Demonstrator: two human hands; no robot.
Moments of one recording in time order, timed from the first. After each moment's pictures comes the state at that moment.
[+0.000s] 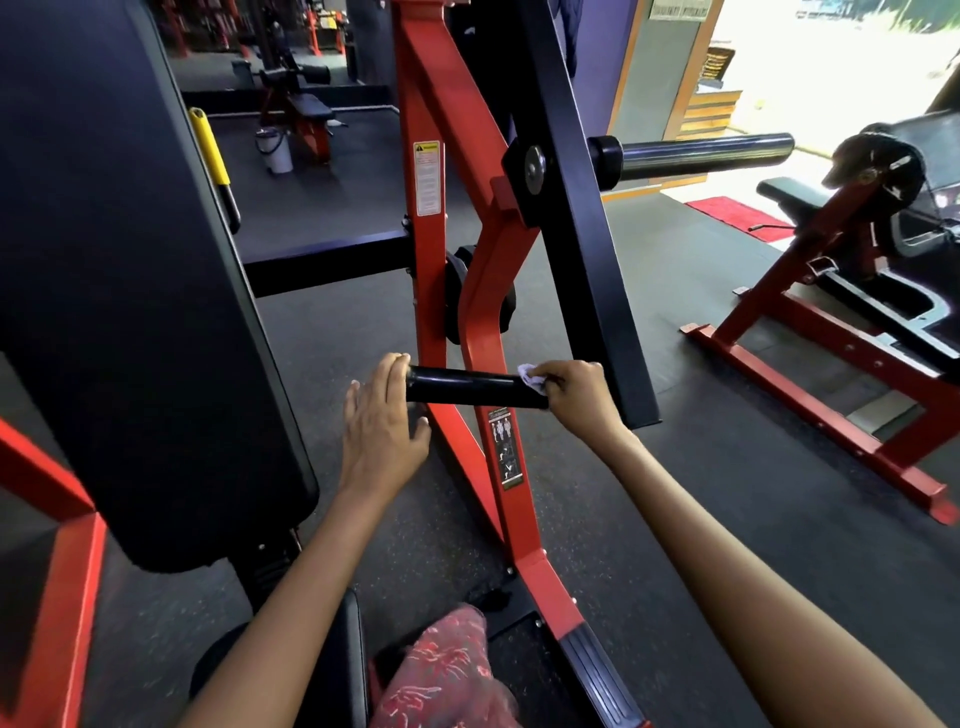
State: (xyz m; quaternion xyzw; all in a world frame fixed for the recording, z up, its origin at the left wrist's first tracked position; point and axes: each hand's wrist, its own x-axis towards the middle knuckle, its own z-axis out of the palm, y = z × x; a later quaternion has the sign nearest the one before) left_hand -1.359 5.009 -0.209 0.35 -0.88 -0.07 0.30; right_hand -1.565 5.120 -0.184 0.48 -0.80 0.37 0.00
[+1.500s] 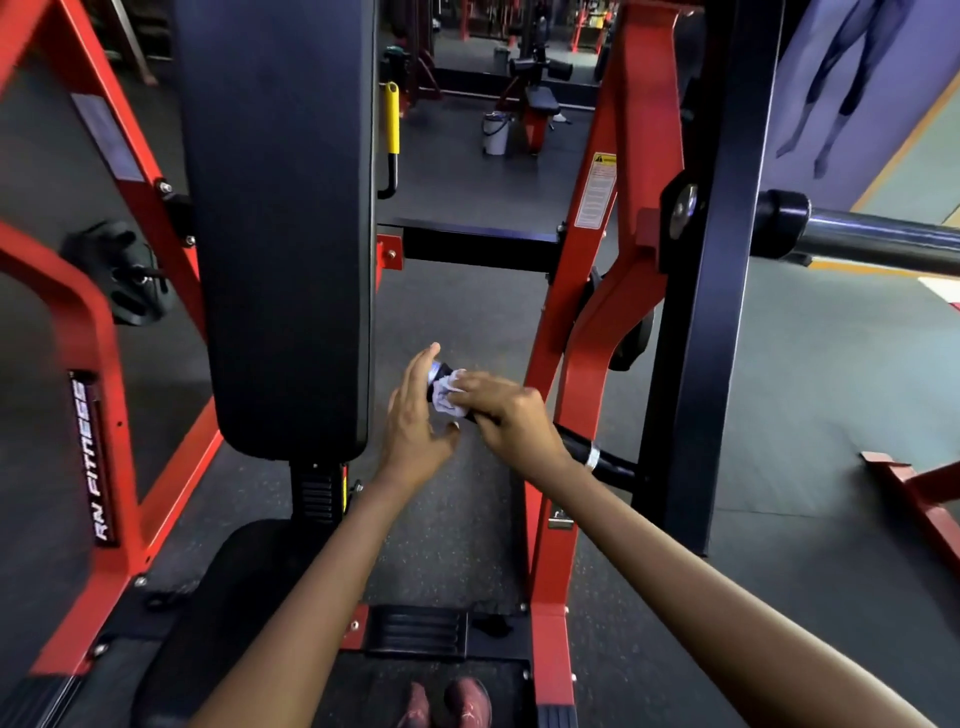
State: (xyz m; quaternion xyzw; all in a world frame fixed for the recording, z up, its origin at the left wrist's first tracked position) left_hand -1.394 5.025 -0.226 0.44 -0.73 -0.25 0.47; right_hand -1.532 5.053 -0.178 0.79 -0.44 0.43 -0.04
